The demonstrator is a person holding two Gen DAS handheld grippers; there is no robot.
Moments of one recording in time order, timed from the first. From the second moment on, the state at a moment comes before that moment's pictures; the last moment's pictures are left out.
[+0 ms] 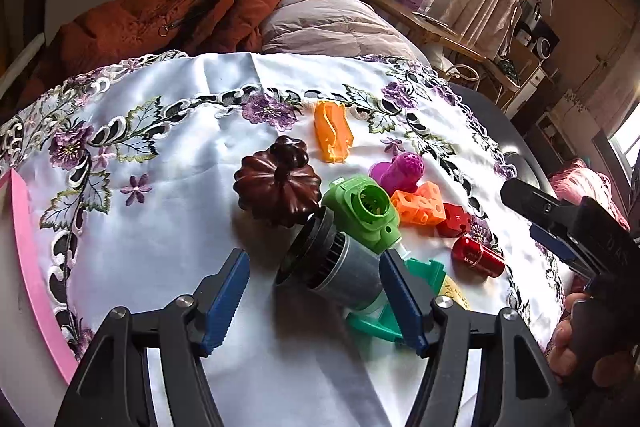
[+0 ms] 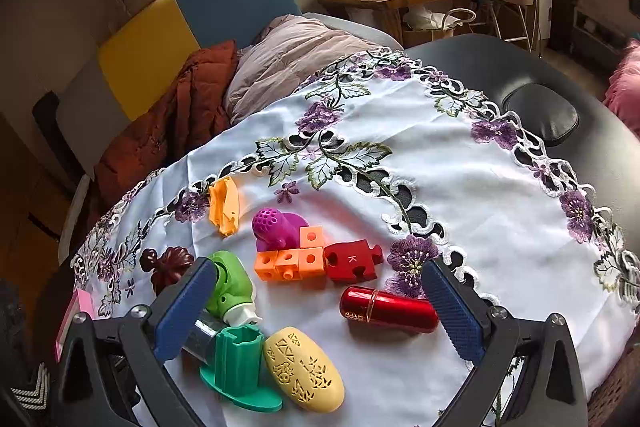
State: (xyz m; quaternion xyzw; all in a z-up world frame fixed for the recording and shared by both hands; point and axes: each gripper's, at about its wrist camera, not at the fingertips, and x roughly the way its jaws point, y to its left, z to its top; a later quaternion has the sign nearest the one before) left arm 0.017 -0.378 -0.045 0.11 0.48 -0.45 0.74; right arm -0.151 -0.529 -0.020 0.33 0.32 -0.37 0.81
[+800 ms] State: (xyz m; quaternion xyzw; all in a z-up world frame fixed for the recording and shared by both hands) left arm 0.024 -0.345 -0.056 0.08 0.49 -0.47 0.73; right arm -0.141 -0.525 -0.027 0.33 0.35 -0.35 0.81
